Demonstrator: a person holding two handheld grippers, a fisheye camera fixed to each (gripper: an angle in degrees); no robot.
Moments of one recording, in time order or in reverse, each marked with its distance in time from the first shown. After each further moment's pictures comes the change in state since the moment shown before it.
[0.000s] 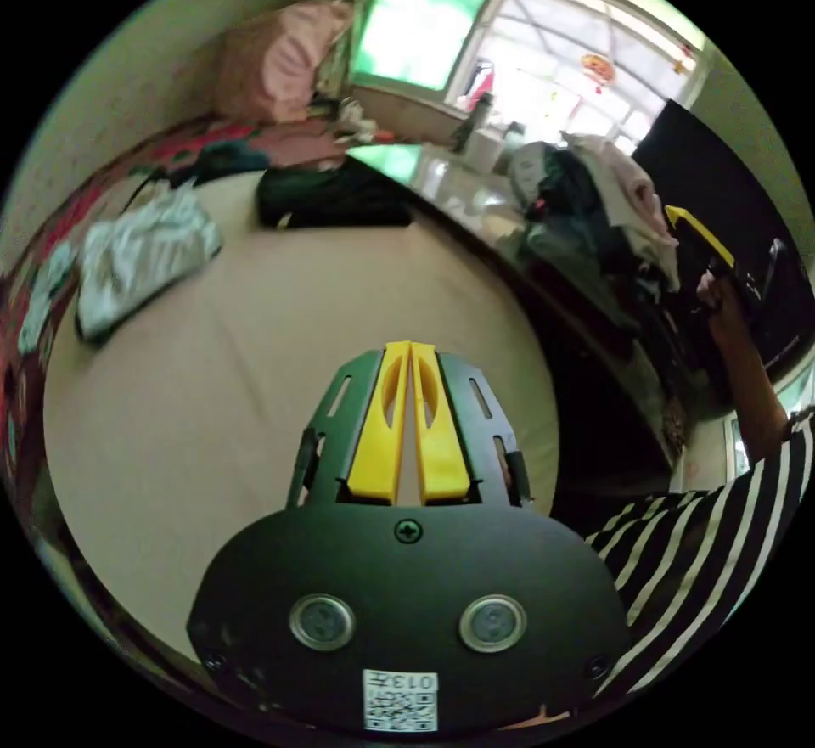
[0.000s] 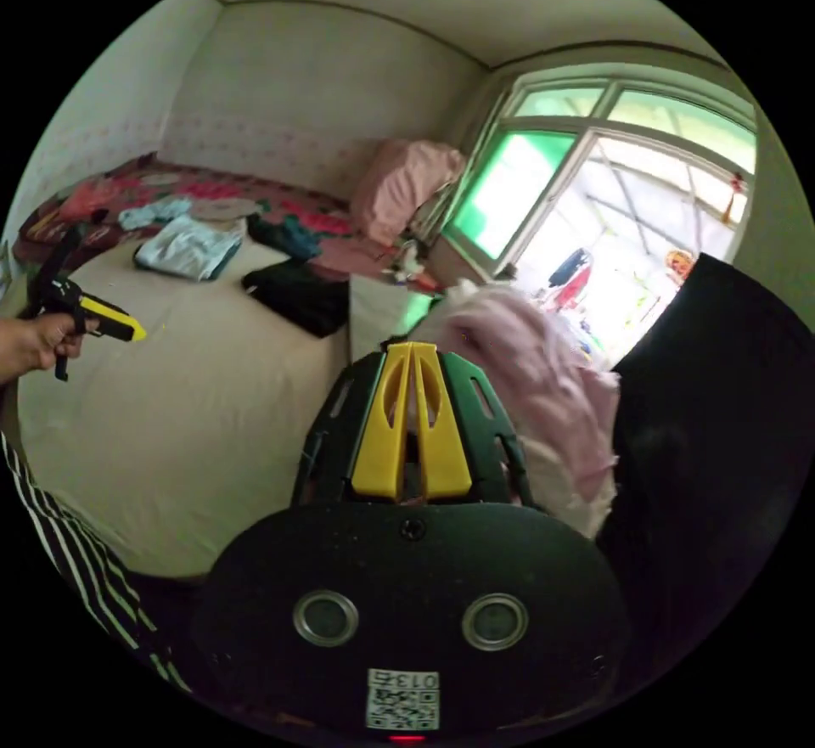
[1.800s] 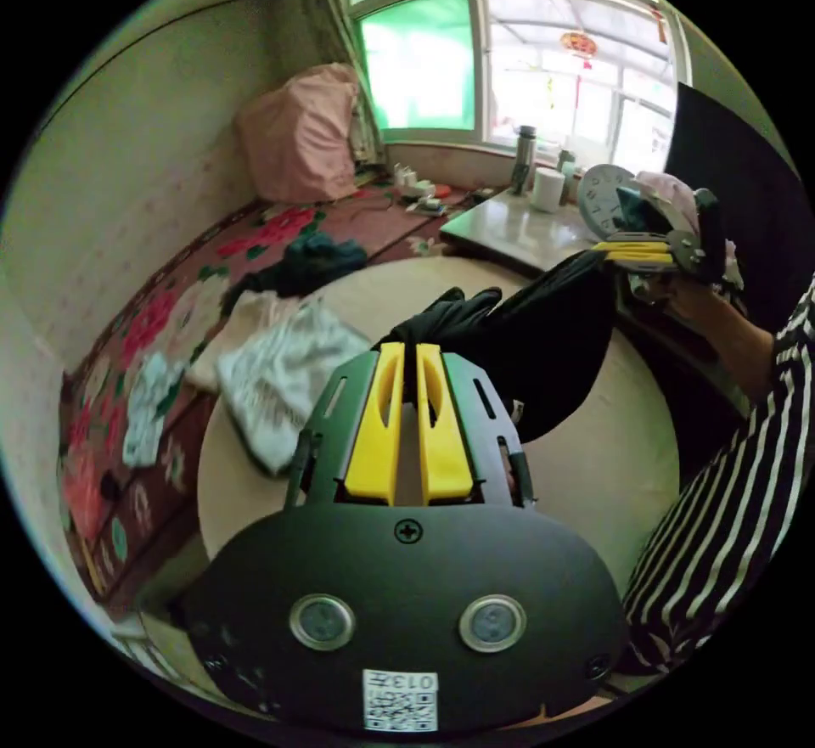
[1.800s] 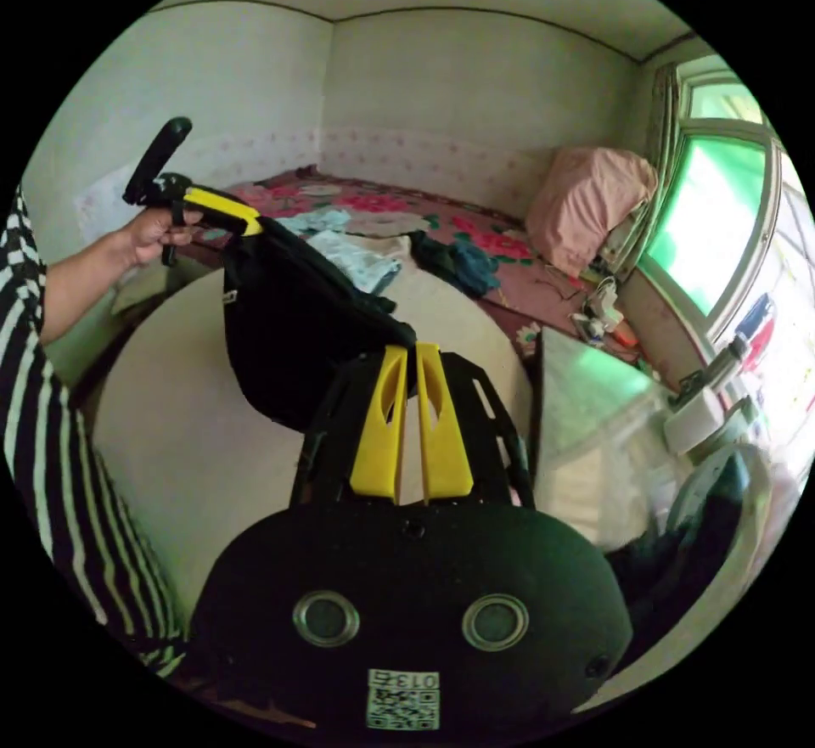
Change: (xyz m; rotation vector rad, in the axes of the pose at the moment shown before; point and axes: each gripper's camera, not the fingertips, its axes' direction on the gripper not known) left arm -0.337 0.054 -0.266 0.106 -0.307 0.209; right arm -0.196 -0.237 0.240 0.059 -0.628 -0.184
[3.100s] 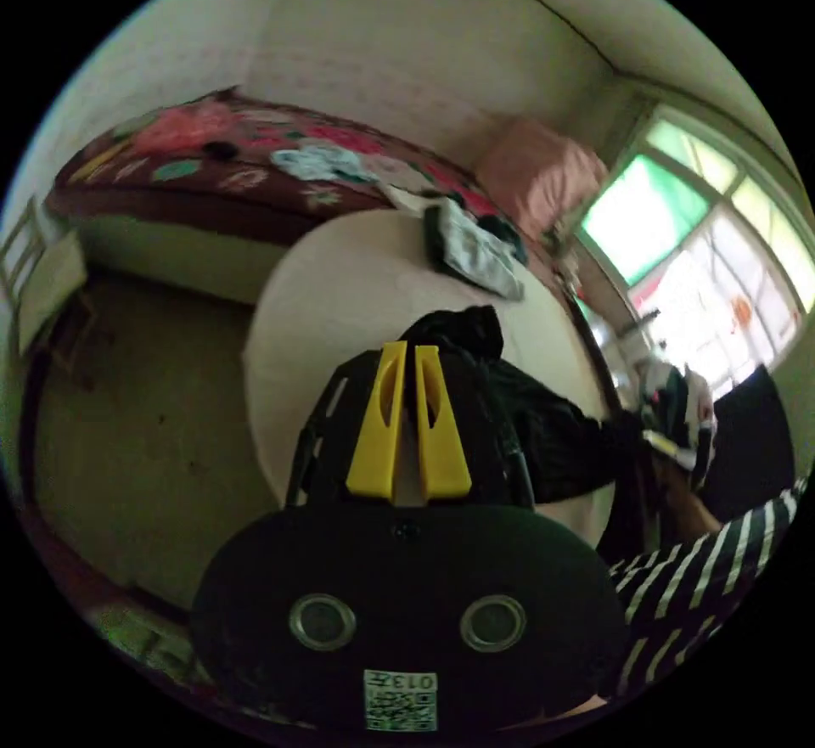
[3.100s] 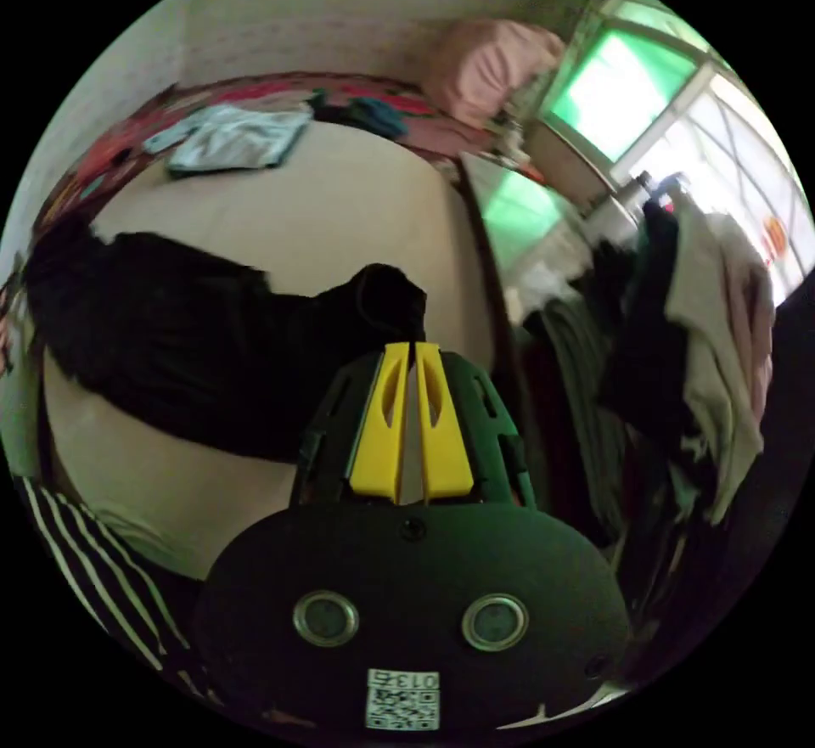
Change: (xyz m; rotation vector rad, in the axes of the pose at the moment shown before) left arm -0.205 0.574 -0.236 0.117 -0.037 -0.930; right arm -0.115 0.110 -0.004 -0.455 0.325 0.278
